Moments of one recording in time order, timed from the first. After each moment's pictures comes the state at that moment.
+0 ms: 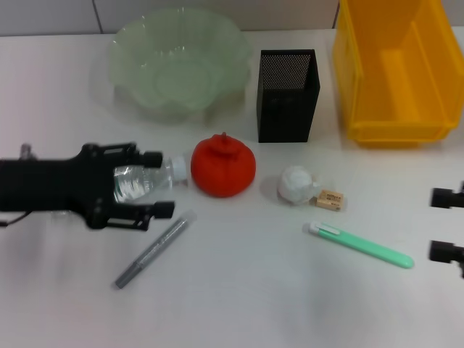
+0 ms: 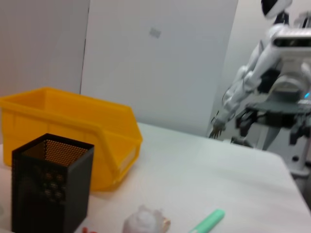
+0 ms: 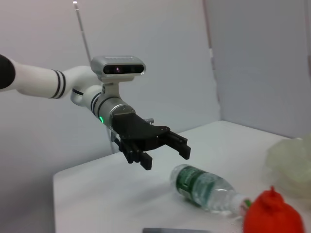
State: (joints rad) left arm -0.49 -2.02 0.69 0.72 2.04 1.83 -1.29; right arm 0.25 2.08 -0.47 -0.99 -2.03 -2.08 1.32
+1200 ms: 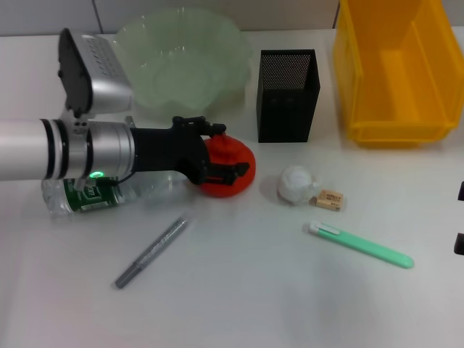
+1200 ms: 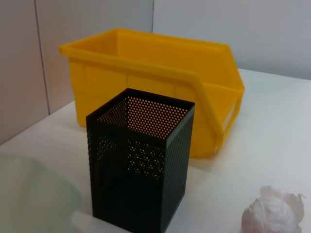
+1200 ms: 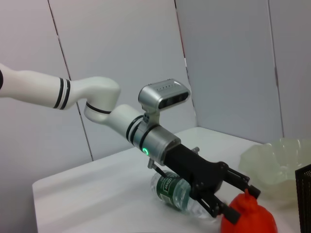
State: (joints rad) left arm -0.66 -2.08 1.15 0.52 1.80 1.12 -1.29; right arm 0.23 2.08 -0.37 -1.07 -2.04 -2.15 1.36
